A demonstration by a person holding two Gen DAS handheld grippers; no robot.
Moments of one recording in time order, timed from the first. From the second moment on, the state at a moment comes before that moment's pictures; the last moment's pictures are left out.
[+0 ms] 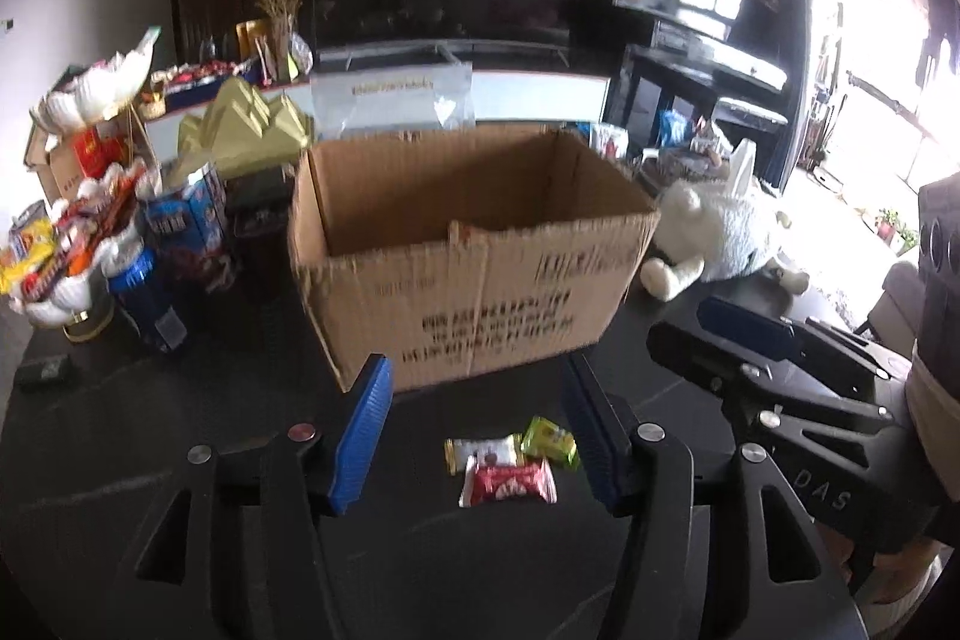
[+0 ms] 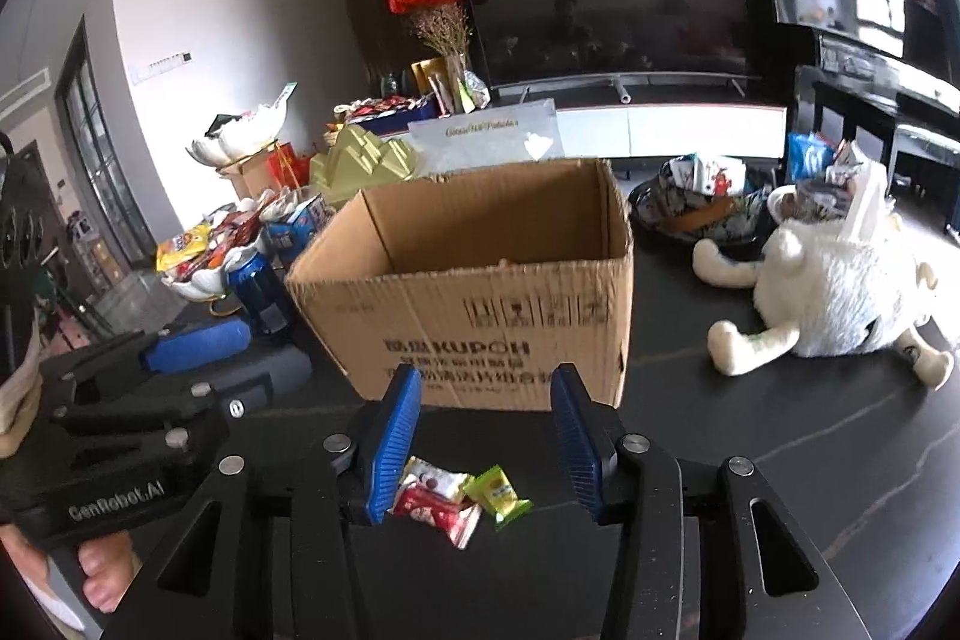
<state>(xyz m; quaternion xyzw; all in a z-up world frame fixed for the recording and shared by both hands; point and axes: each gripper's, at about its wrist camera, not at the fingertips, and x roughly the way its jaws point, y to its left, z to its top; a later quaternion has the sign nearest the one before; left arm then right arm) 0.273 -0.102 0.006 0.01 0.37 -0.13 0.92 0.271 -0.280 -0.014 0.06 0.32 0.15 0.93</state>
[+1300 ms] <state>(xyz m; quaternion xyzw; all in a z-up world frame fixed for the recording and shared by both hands) 0.299 -0.095 -0.126 -0.05 0.48 -0.19 0.85 0.310 -0.264 -0.117 -0.01 0.46 0.13 0.88</state>
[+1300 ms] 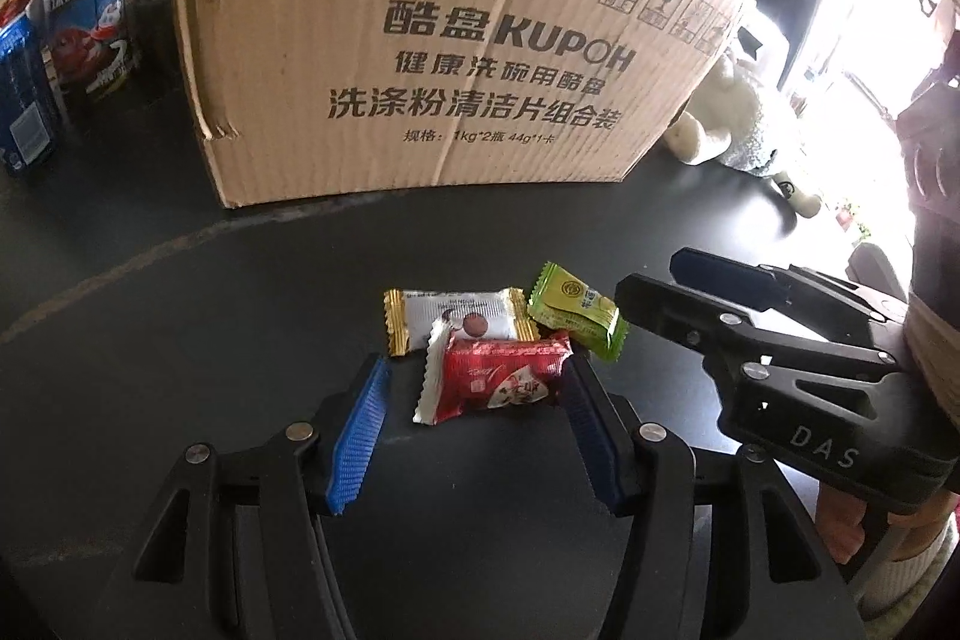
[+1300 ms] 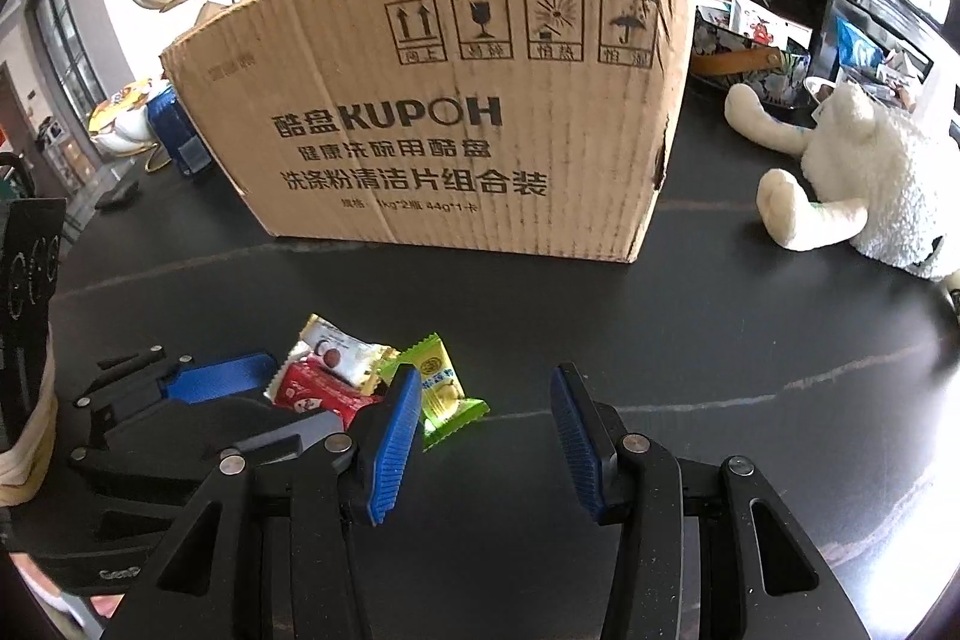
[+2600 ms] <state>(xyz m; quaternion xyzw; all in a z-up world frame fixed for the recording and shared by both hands) 0.284 -0.090 -0.100 -0.09 0.44 -0.19 0.87 0.305 -0.235 -0.124 -0.04 0.44 0.15 0.88</state>
